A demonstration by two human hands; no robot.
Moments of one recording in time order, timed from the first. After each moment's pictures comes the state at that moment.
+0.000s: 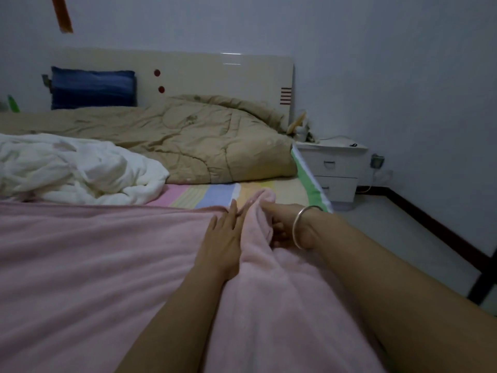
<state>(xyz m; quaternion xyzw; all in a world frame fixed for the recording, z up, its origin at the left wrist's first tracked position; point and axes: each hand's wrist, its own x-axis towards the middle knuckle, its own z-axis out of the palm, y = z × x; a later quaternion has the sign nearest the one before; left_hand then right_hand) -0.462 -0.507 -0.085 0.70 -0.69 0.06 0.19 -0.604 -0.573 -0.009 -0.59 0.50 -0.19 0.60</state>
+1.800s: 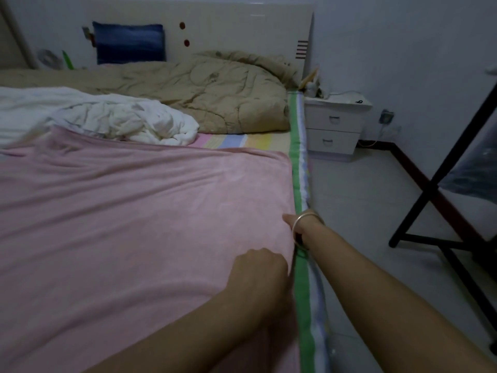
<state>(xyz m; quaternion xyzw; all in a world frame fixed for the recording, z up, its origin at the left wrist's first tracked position) -0.723 -0.161 0.044 0.74 -0.67 -0.05 -0.02 -0.762 -0.346 -0.003 -0.55 0.63 -0.22 0.50</state>
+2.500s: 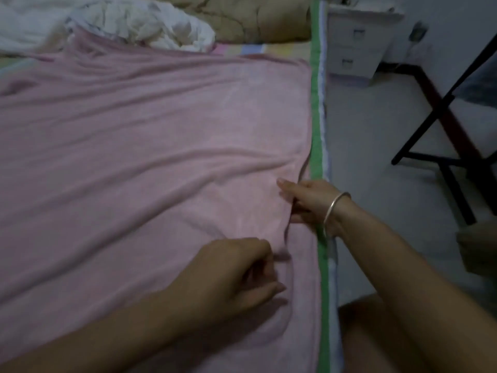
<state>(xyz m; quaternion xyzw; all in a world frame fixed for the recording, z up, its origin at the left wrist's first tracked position) -0.726 0.092 0.014 0.60 -0.74 -0.15 0.26 -0.841 -0.095 0.007 -0.53 0.49 -0.17 0.67</state>
